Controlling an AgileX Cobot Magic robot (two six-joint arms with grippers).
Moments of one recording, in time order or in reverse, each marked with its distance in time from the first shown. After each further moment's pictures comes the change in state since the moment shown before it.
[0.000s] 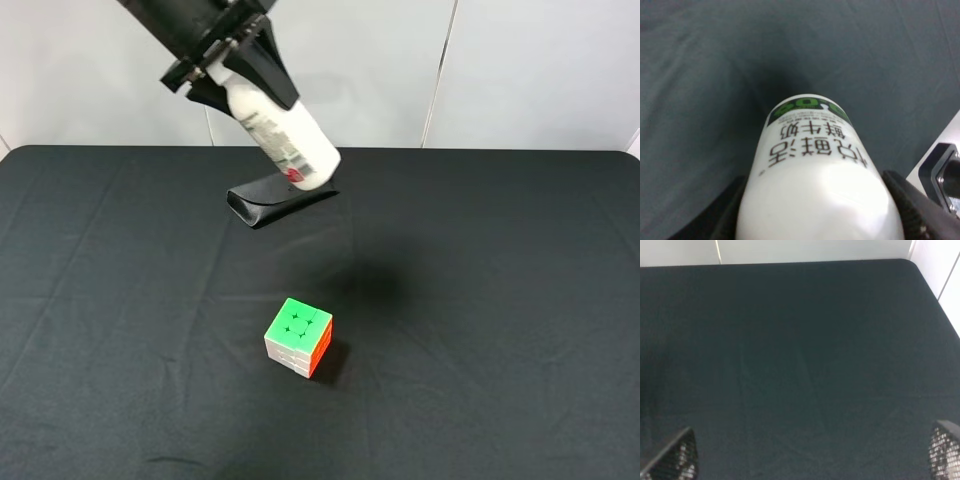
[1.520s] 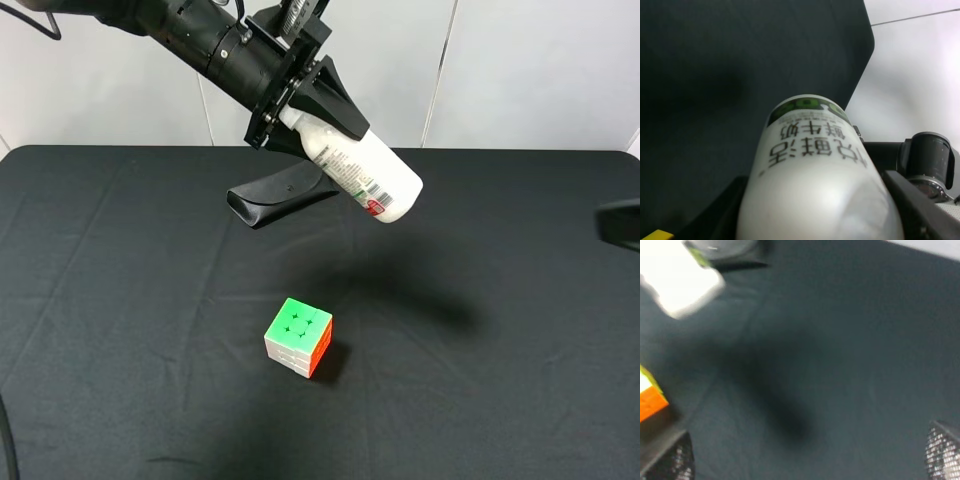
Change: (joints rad) left arm -0.057 0.177 0.023 -0.356 0.040 0.201; right arm 0.150 0.650 -0.196 0.423 -0.170 -0.544
